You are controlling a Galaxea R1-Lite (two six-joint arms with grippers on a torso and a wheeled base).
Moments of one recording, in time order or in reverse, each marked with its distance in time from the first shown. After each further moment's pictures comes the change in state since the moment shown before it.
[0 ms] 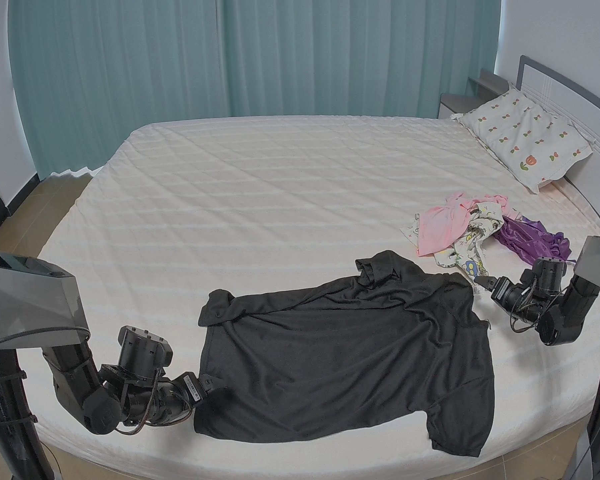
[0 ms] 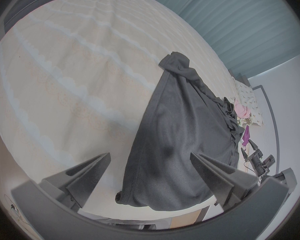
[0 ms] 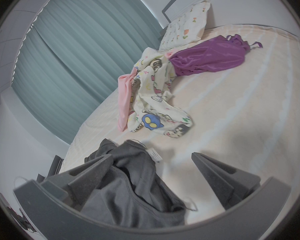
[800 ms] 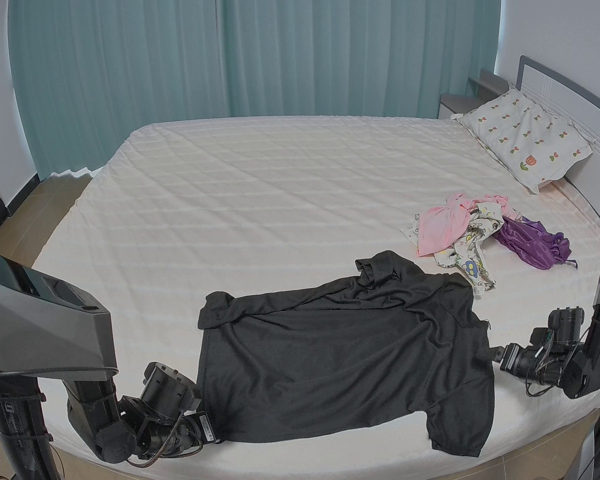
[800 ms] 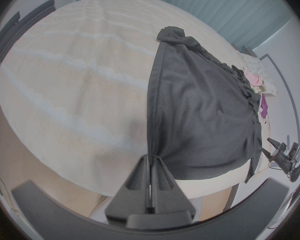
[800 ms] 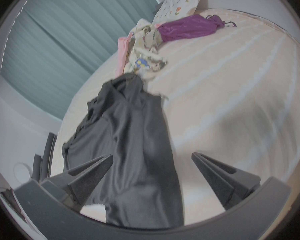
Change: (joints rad) left arm -0.177 0.046 0.085 0.016 0.158 0.051; right arm 0.025 -0.190 0.609 -0.119 0.013 -0.114
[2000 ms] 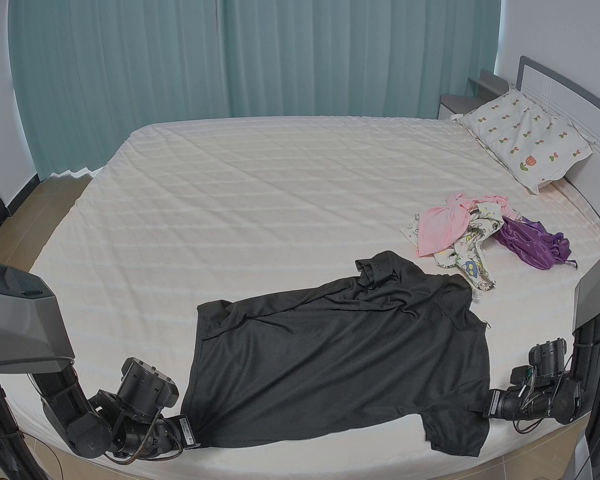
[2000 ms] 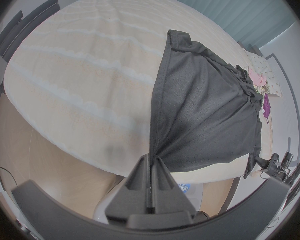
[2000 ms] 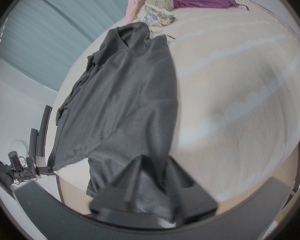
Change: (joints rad) left arm 0.043 -0.165 0.035 0.206 -0.028 0.017; right arm 0.131 0.116 0.196 -0.081 -0.014 -0.094
